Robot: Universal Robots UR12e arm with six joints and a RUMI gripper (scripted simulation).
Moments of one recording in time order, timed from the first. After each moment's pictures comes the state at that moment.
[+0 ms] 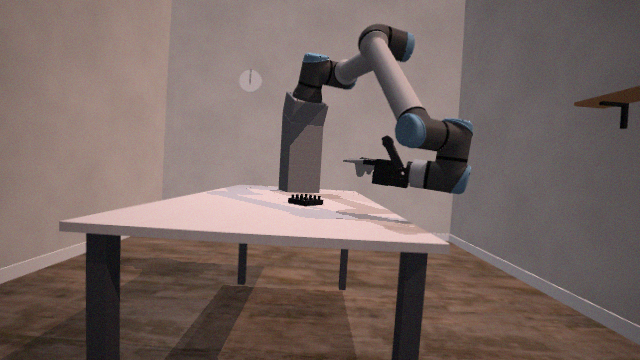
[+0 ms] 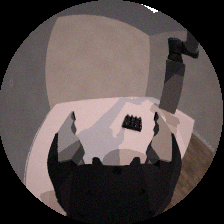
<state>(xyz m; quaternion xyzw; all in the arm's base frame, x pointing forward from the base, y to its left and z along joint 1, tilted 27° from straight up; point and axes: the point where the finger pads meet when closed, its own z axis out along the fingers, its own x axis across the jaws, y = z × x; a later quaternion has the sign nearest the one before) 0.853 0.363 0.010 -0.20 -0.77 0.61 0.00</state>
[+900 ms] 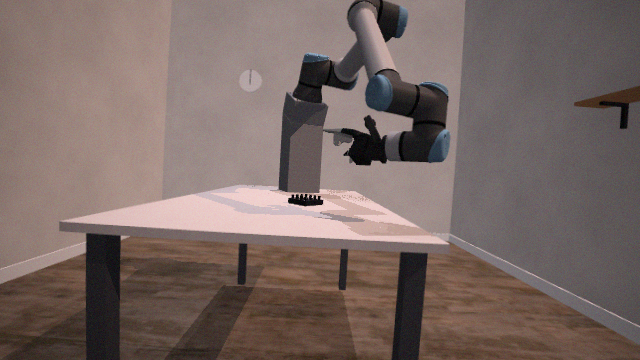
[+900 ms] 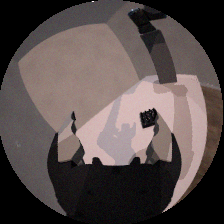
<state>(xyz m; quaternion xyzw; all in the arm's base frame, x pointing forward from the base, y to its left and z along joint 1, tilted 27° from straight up) 0.836 0.289 0.045 -0.46 -0.70 0.55 -0.08</state>
